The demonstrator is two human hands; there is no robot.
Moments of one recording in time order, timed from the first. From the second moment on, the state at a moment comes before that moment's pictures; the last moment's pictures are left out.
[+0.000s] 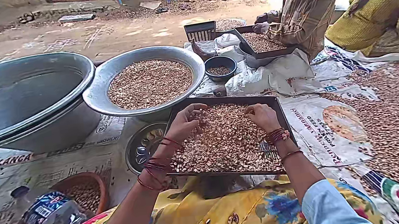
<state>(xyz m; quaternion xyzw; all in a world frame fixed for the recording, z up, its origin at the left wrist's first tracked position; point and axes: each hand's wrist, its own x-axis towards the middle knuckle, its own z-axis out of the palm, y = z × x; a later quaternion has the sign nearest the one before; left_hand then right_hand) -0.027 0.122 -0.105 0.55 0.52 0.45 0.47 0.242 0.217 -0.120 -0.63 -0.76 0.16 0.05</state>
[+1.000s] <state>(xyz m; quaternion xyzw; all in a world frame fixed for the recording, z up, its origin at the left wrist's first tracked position) -0.012 0.135 -0.133 0.61 0.69 0.23 0.31 0.199 0.139 -0.132 -0.38 -0.89 0.23 -0.07</state>
